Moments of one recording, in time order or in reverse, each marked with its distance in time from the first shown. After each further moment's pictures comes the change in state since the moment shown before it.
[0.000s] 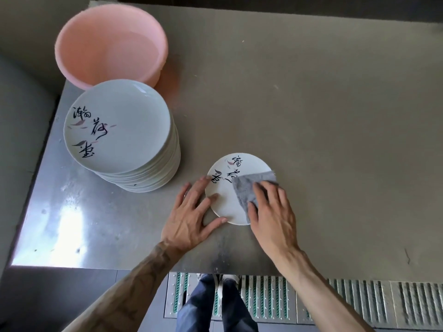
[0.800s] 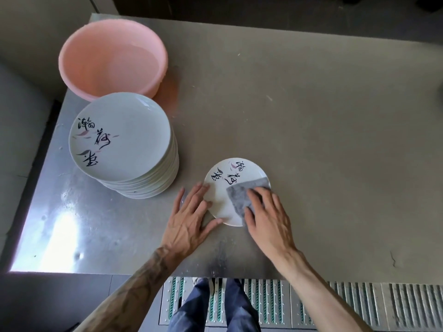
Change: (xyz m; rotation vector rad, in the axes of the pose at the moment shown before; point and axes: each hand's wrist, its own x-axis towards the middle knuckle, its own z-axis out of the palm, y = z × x) left_hand 0.004 0.011 -0.009 0.067 0.006 -0.034; right_hand 0.004 0.009 -0.003 0.024 -0.013 -0.099
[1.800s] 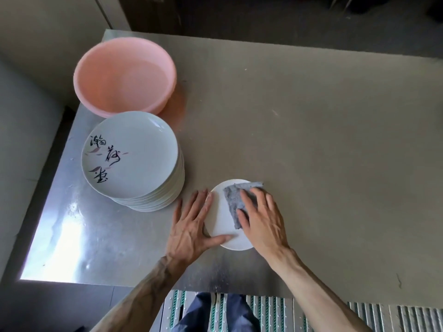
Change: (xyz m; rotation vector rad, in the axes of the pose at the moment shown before) left_hand 0.016 0.005 -0.017 -0.088 -0.165 -0.240; right_hand 0.038 -0.006 0.009 -0.063 0.017 -0.065
